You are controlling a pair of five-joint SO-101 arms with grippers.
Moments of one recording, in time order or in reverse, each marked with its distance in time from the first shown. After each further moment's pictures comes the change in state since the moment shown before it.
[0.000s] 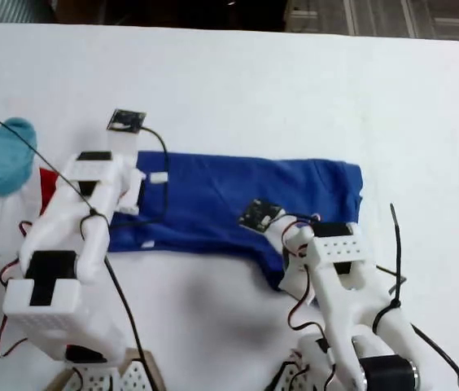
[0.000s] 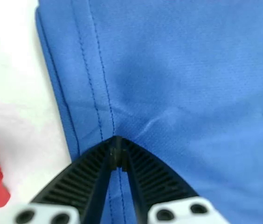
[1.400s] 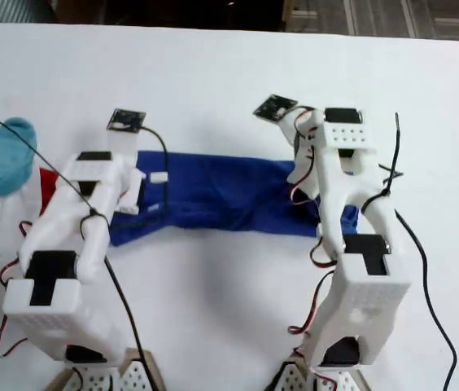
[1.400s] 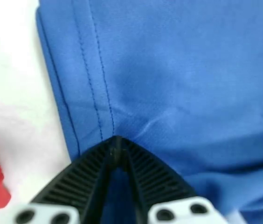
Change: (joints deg) left arm 0.0 0.0 0.0 -0.2 0.0; right arm 6.1 46.9 -68.7 17.1 0.5
